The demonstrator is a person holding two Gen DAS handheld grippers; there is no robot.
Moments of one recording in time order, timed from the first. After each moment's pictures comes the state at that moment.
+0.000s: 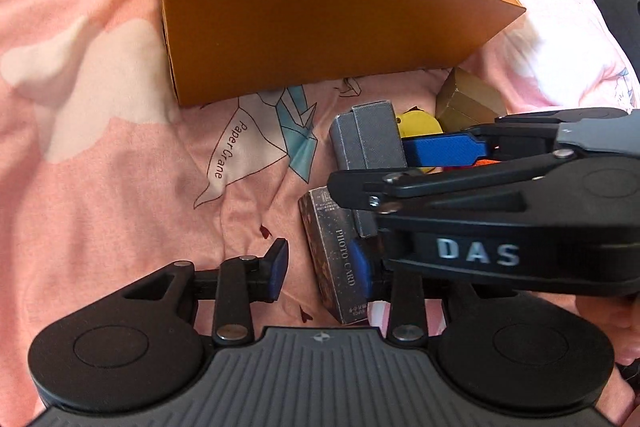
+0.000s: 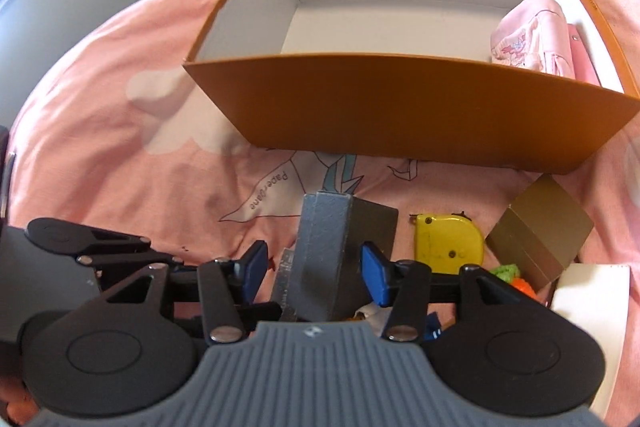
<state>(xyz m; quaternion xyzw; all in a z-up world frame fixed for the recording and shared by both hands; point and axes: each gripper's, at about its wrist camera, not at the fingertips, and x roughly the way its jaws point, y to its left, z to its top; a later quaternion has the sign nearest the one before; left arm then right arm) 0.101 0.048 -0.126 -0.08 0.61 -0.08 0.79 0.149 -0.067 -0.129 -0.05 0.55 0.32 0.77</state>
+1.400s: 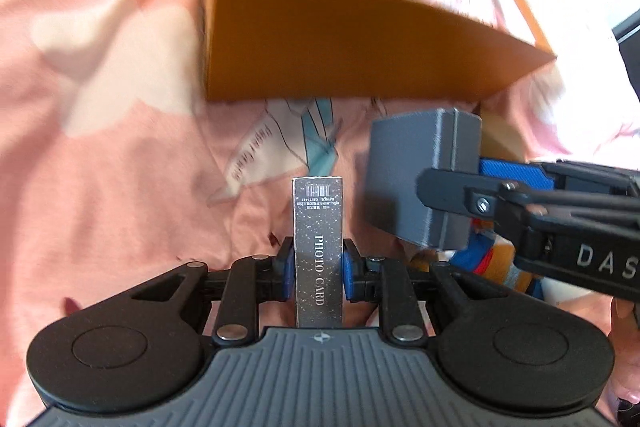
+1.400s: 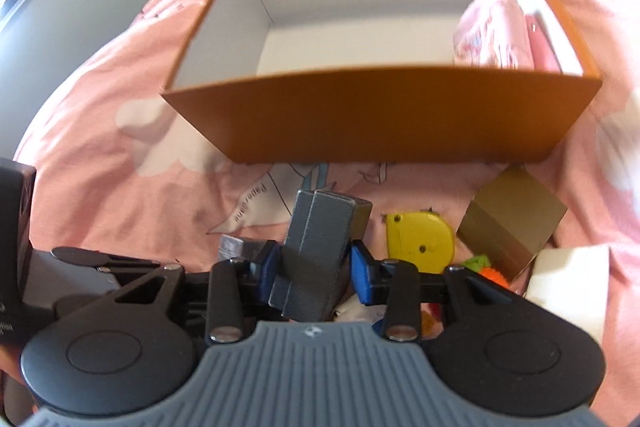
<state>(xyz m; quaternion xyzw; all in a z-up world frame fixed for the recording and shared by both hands) 0.101 0.063 -0.120 -0.14 0.60 -0.03 0.79 0.150 -0.100 -0.110 -0.01 0.53 0.31 0.79</state>
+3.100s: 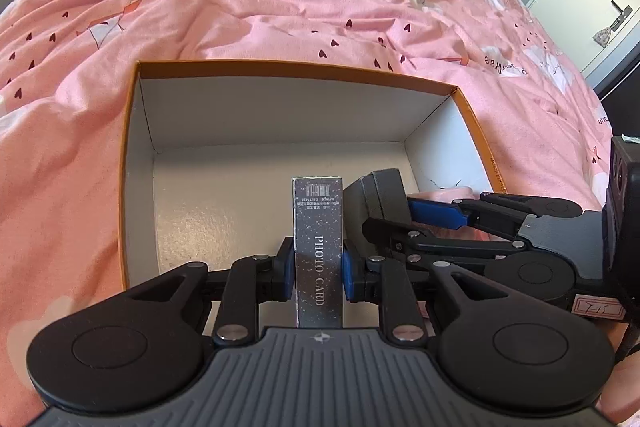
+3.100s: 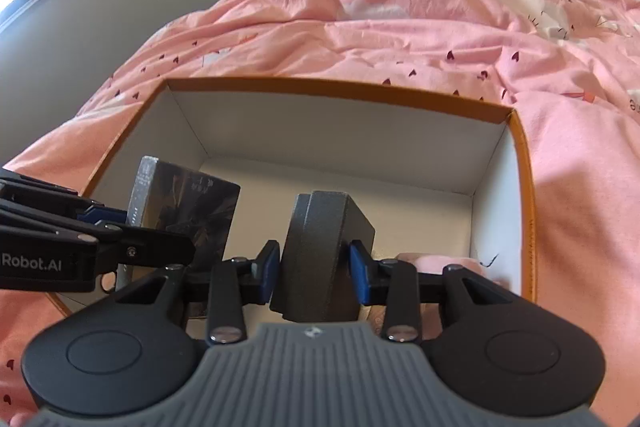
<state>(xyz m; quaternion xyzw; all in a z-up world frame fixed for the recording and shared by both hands) 0.261 0.061 -0.066 -0.14 0.52 -0.03 0.85 0.326 -0.087 -0.111 -0.07 0.45 0.35 0.82</state>
